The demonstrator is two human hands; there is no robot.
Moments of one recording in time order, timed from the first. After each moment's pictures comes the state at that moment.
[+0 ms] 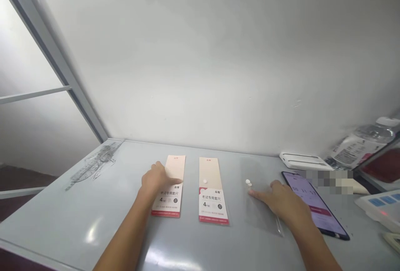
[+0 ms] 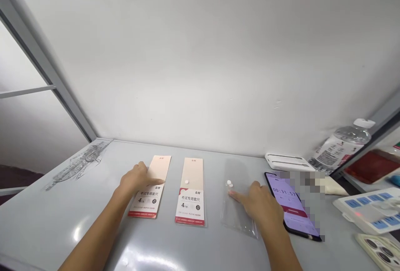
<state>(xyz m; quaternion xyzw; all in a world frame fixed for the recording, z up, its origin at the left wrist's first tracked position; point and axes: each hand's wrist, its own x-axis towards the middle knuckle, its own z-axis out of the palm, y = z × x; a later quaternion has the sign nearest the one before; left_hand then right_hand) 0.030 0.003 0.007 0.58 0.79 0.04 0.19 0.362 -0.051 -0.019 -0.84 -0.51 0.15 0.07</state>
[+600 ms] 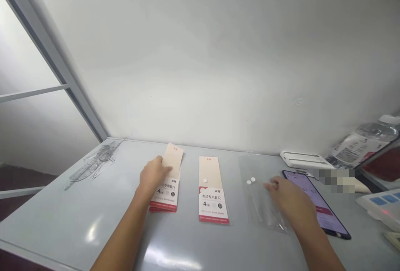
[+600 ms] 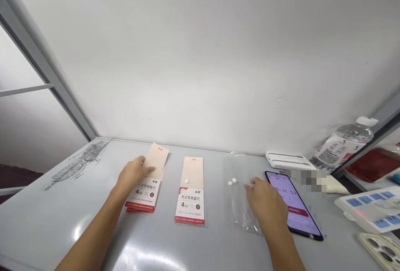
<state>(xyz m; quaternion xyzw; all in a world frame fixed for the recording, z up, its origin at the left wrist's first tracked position) 0.019 0.009 0.004 0.59 0.78 0.15 0.15 0.370 -0.049 -0.020 -0.83 -0.53 0.08 0.12</state>
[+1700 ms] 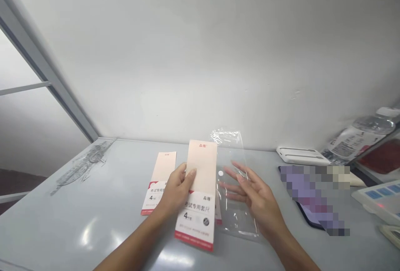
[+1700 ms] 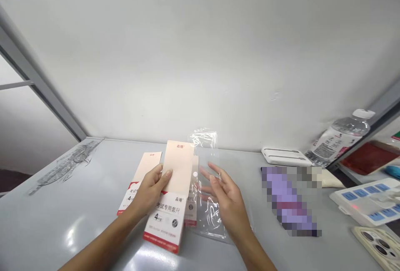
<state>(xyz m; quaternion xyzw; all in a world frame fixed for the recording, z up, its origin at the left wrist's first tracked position) 0.105 -0.043 0.012 0.53 0.45 0.42 0.58 0.289 -0.075 0.010 -0.51 -0.40 0.54 0.54</state>
